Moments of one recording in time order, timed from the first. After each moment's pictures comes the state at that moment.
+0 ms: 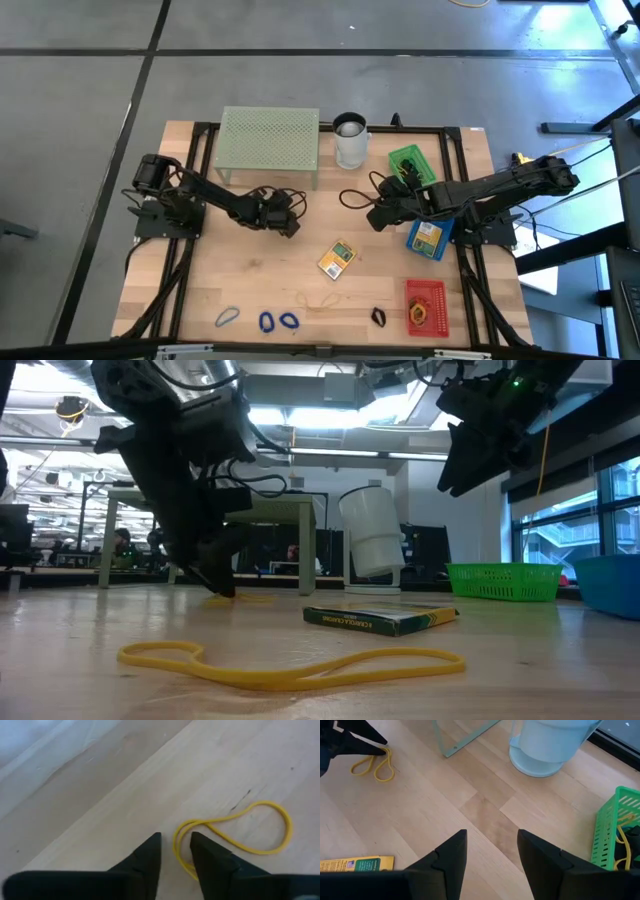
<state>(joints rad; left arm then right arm) -0.10 1.73 0.73 -0.28 -0.55 -0.83 0.21 1.29 0.89 -0.68 0.58 0.83</state>
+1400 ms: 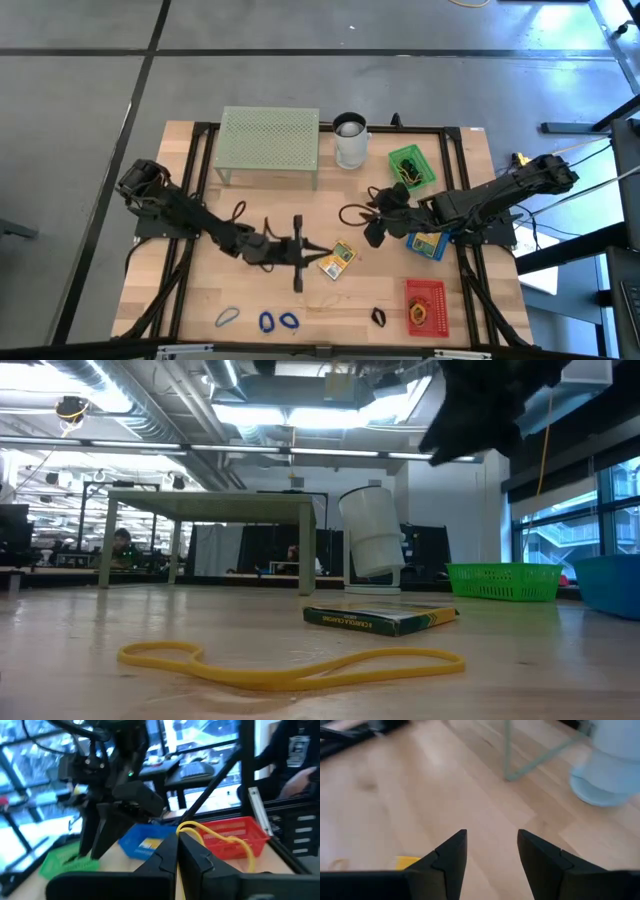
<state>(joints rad) -0.46 1.63 0.86 0.76 -0.54 0.17 0.34 1.29 0.89 -0.44 0.59 0.74</state>
